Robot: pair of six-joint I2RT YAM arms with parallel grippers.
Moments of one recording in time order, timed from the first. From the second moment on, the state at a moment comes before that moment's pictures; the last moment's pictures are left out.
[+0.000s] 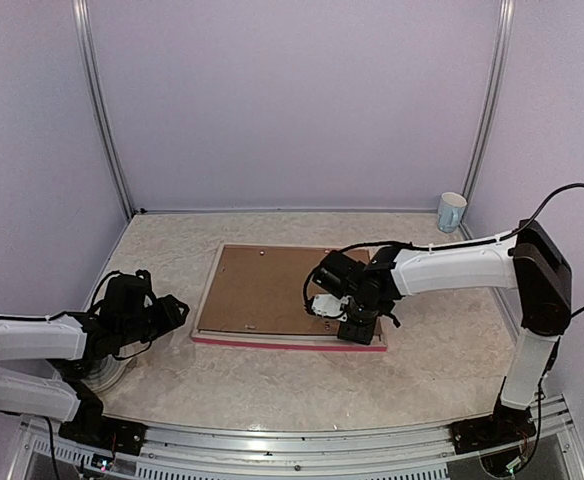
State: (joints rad) left arm -0.50 1.12 0.31 0.15 -0.13 -0.80; right arm 0.95 1.85 1.27 -0.74 0.33 -0.36
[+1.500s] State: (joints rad) left arm -0.52 1.38 0.57 0.14 -0.16 -0.72; right arm 0.71 1.71 1.24 -0.51 0.32 -0.07
